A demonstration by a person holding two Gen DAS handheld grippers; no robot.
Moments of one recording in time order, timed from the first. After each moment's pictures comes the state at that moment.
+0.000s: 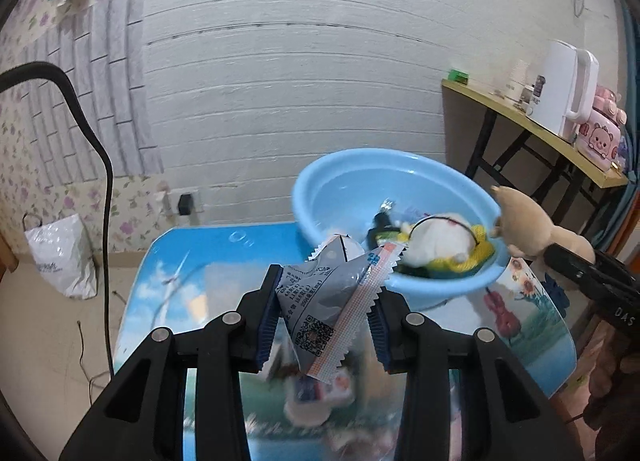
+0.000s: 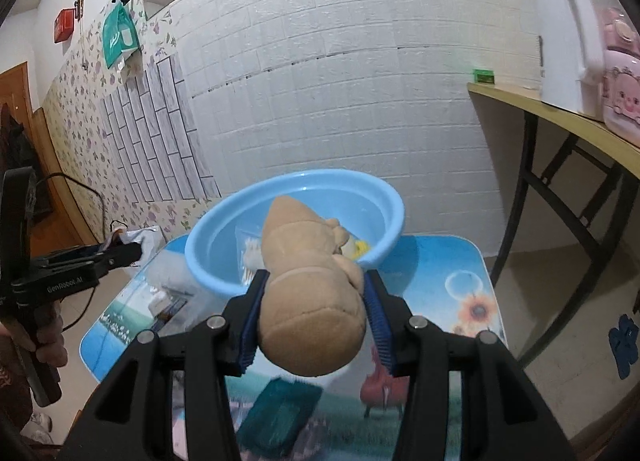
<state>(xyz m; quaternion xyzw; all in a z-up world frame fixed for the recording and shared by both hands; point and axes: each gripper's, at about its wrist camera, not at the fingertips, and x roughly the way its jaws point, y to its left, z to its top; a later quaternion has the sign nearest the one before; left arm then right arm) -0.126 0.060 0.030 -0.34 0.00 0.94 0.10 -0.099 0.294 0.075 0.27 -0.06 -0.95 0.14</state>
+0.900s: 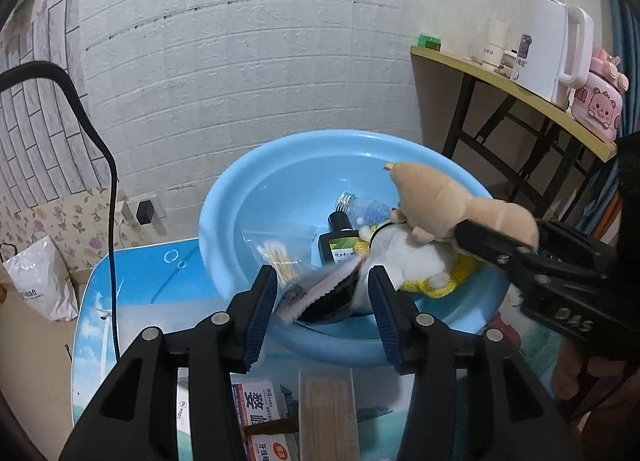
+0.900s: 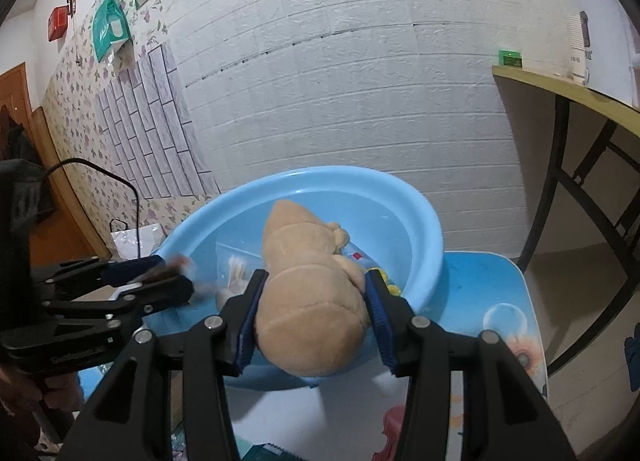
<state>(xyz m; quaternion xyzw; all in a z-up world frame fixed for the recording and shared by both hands) -0.175 0.119 0.007 -0.36 0.03 0.92 0.14 -0.173 0.279 0.046 0.30 -0.06 -0.94 0.15</state>
